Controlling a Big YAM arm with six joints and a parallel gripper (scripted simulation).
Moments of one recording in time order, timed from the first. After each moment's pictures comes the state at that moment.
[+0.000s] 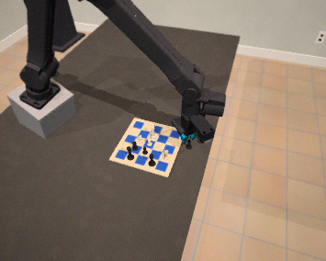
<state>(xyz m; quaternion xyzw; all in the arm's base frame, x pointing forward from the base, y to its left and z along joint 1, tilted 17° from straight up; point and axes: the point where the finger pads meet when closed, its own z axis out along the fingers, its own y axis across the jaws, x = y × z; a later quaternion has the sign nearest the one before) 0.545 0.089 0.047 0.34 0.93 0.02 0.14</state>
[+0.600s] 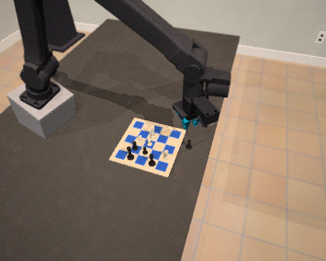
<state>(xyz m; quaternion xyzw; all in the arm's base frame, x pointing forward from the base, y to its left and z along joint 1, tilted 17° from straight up) 0.528 0.092 0.119 0.34 0.93 0.03 0.15</state>
